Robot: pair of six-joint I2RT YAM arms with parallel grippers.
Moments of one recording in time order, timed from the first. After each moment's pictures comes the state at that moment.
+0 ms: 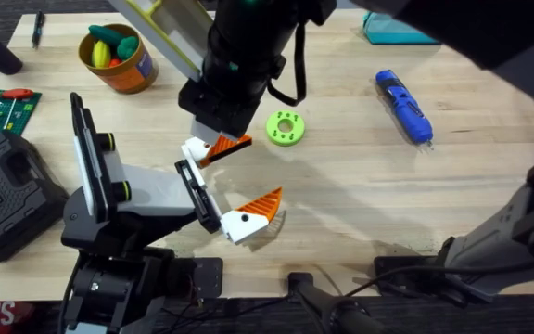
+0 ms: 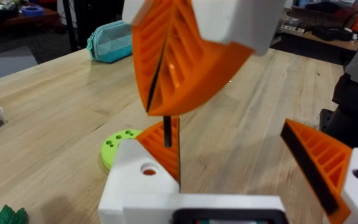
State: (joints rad) left arm -0.12 0.00 0.01 -0.09 0.95 -0.03; right arm 0.98 1.90 2.09 -1.41 -0.19 -0.15
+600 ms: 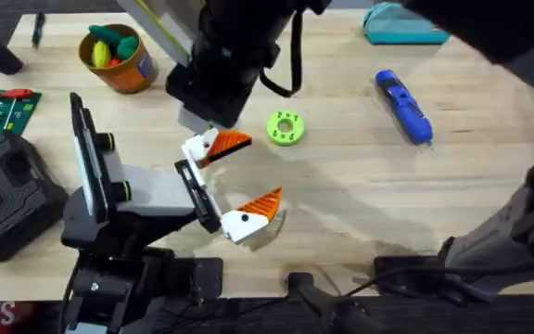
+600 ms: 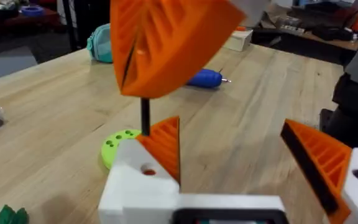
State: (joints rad) left arm -0.12 0.00 0.01 -0.08 0.95 -0.03; right arm 0.98 1.90 2.13 -1.37 -0.20 -0.15
